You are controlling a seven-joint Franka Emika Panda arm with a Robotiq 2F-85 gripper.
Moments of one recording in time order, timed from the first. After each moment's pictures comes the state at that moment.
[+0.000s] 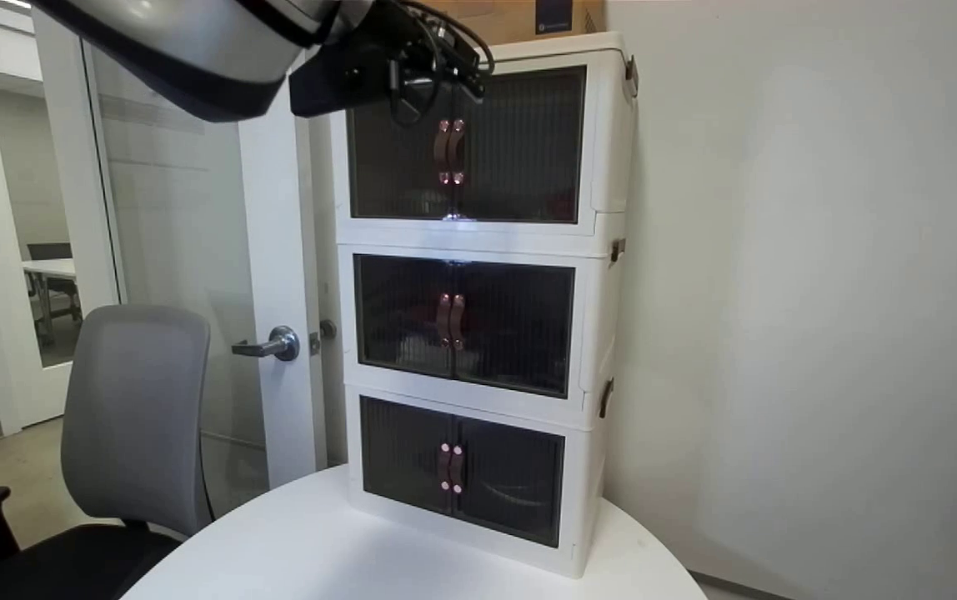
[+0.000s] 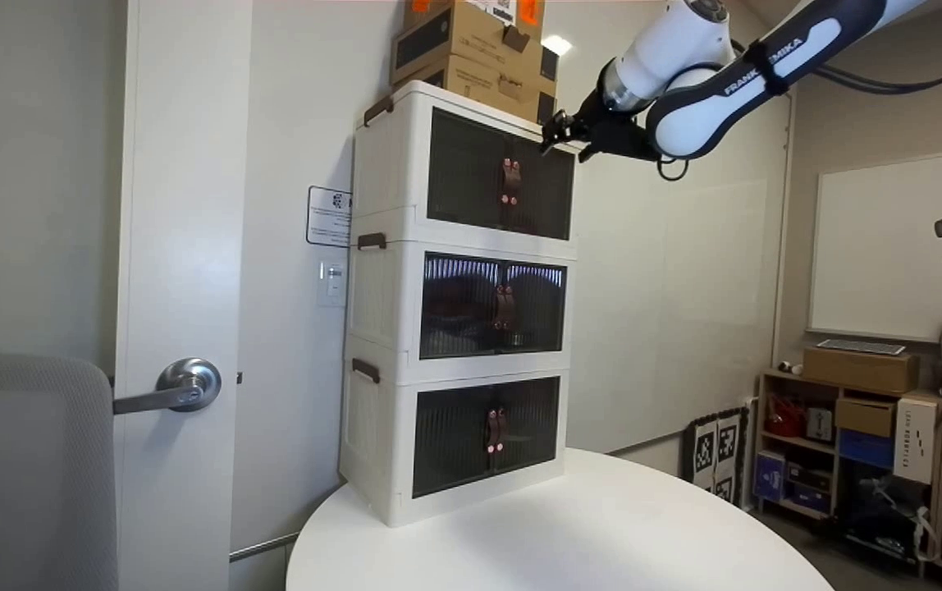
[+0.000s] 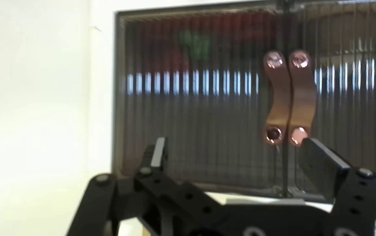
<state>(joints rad) -0.08 0.06 -0.03 -1.78 -0.85 3.03 0.84</state>
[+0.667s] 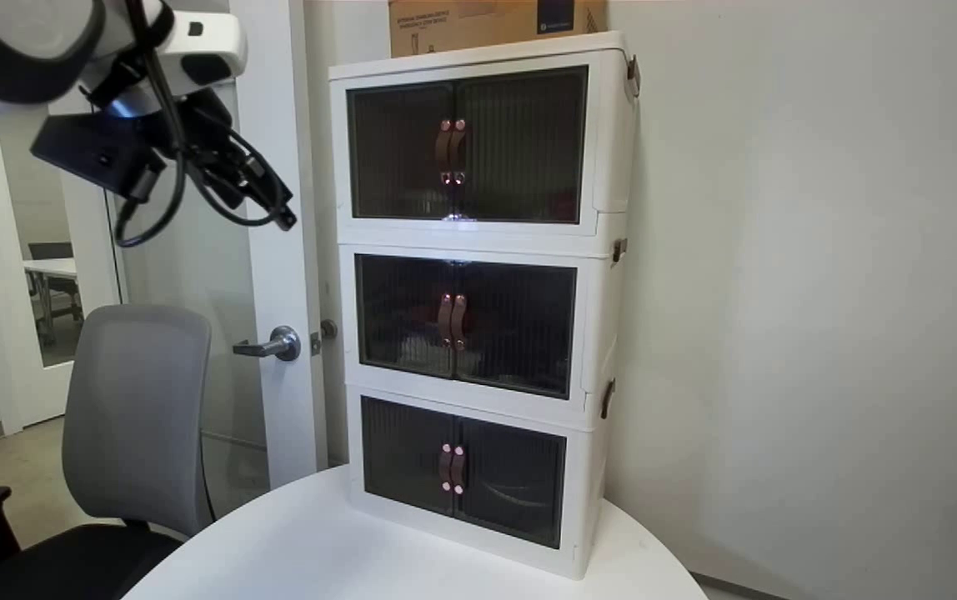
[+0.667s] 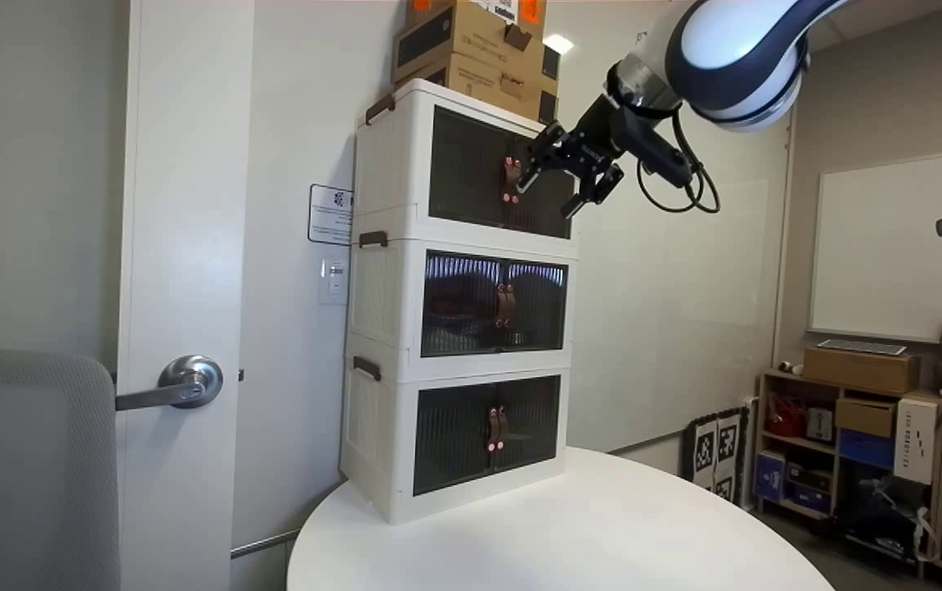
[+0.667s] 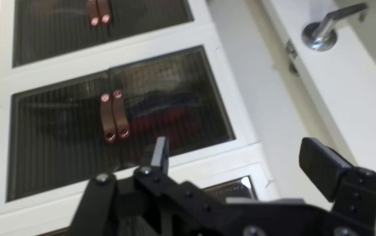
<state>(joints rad) 0.32 -0.23 -0.11 -2.29 -0.07 2.92 0.40</state>
